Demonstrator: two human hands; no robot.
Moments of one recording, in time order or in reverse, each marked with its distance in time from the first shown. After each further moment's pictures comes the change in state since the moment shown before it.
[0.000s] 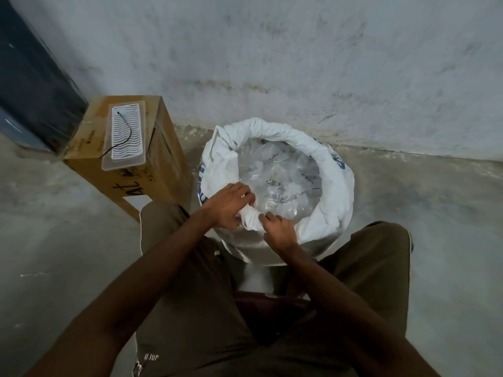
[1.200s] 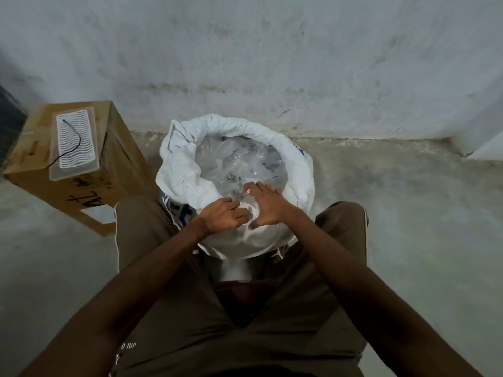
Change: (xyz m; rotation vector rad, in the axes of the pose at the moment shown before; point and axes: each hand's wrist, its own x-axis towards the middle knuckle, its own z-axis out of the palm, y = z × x) left_hand 0.032 0.073 0.019 0.403 0.397 0.484; right_hand -0.009 0.071 -0.084 0.250 -0.137 -0.038
